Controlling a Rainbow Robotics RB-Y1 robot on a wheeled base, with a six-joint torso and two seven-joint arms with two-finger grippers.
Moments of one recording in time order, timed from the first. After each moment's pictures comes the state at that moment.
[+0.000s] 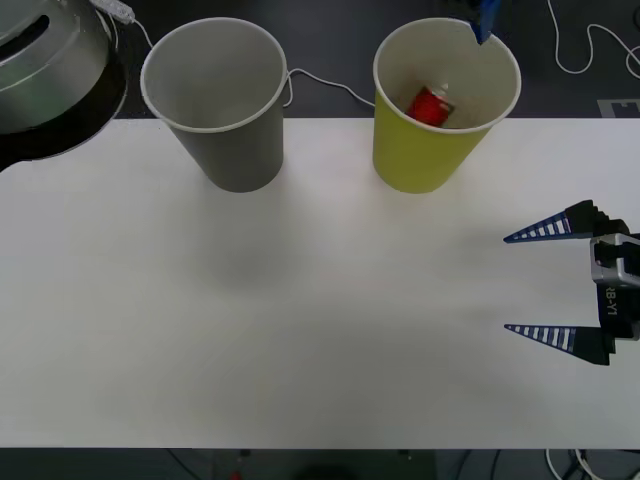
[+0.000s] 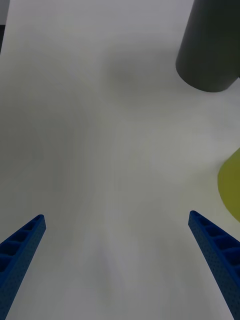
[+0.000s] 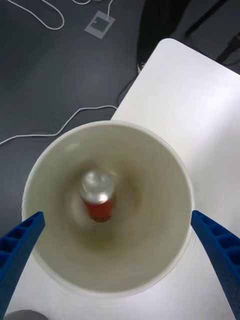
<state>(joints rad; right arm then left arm) 0.02 -0.66 -0.39 -2.01 1.64 -1.56 -0.11 -1.94 0.30 -1.23 -0.51 -1.23 -1.06 1.10</state>
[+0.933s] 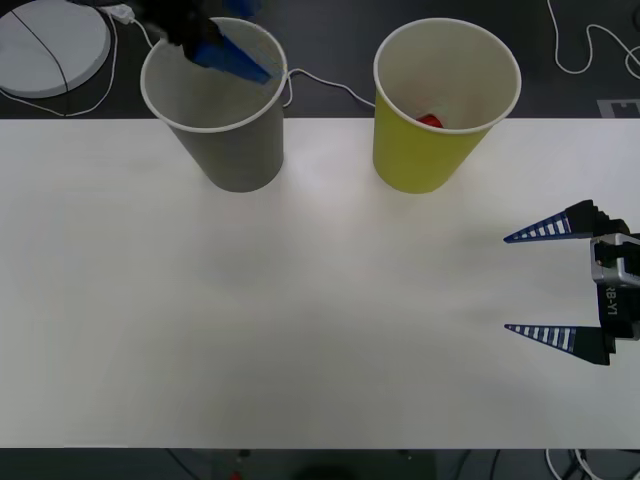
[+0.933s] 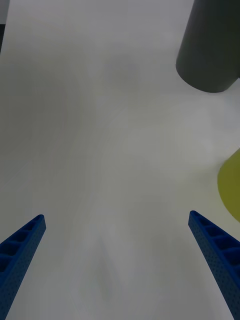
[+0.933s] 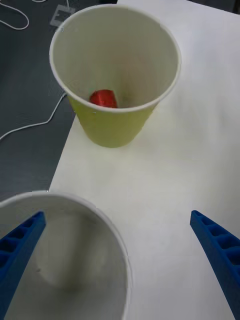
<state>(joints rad) 0.02 -0.66 -0.39 -2.01 1.64 -1.56 -0.11 -1.37 0.98 -0.67 -1.31 -1.40 -1.34 0.83</state>
